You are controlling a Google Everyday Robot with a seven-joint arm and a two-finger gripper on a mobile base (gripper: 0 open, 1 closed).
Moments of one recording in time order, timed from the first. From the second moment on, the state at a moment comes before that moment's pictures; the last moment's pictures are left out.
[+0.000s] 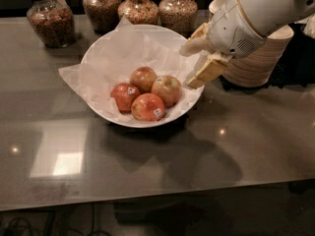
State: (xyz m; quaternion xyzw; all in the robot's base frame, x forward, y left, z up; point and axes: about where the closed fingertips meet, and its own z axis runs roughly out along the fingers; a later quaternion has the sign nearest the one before) arm 0.521 -0.080 0.962 -0.70 0.63 0.10 0.32
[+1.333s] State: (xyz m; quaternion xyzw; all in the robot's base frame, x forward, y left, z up) arm 0.555 -0.051 0.911 -0.73 0.60 0.15 0.28
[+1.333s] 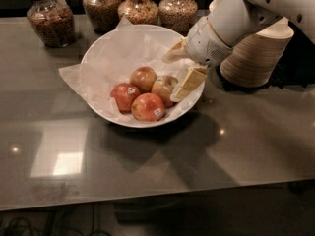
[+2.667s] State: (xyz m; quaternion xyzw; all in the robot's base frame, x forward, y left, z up) arm 0.560 -0.045 0.871 -0.74 0.60 0.17 0.26
